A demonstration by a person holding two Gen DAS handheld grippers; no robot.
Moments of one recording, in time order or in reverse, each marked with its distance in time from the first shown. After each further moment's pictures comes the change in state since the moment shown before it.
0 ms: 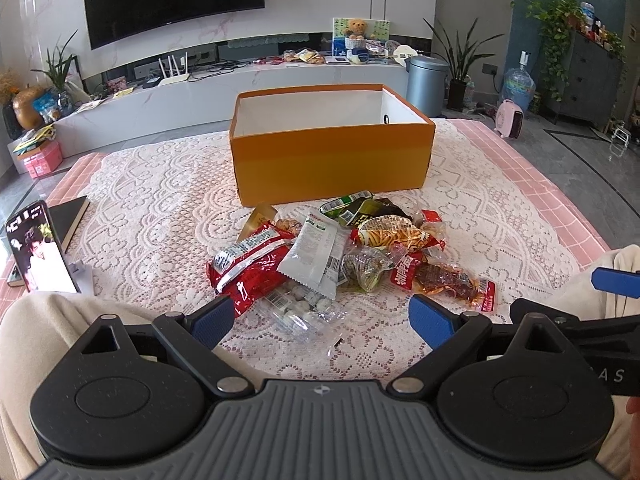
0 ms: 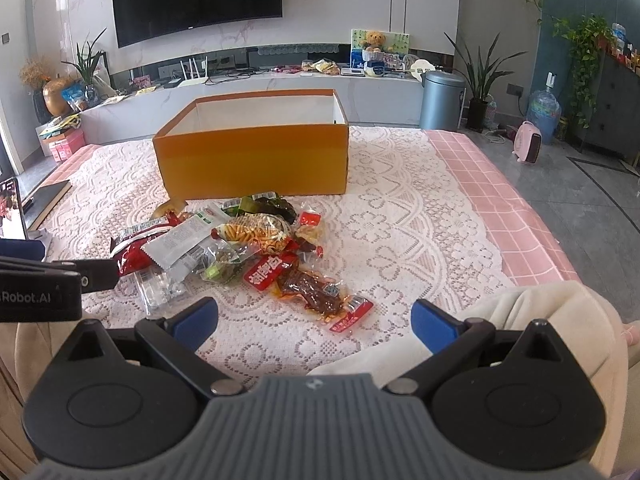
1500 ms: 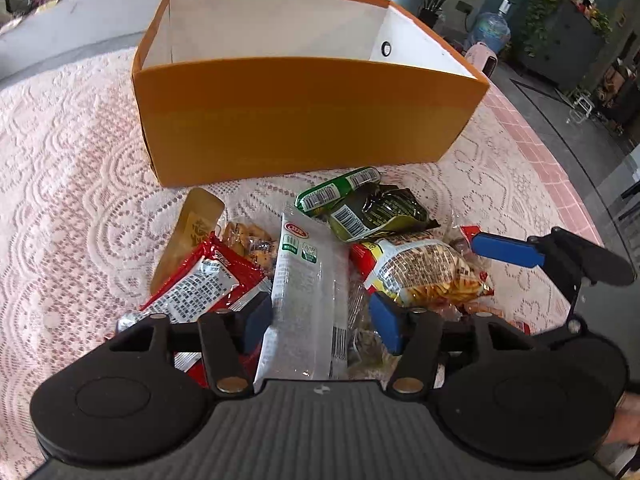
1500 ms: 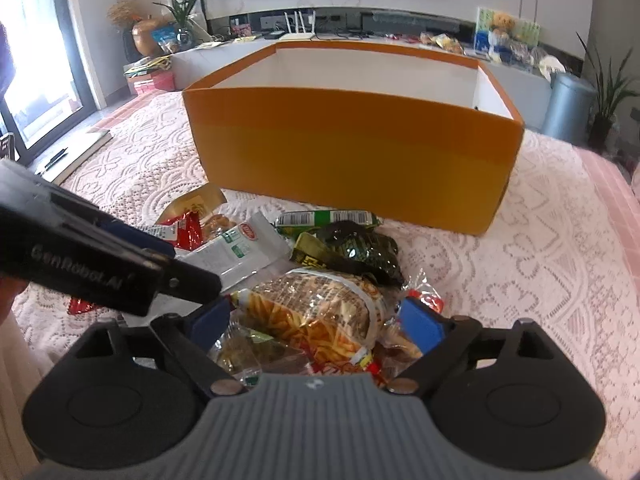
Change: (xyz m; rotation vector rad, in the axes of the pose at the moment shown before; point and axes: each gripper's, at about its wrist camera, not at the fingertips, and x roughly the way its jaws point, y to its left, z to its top) left arm 0.186 0.045 0.068 -0.061 0.311 -0.251; right arm 0.194 0.038 0.067 -0.212 0.102 0.288
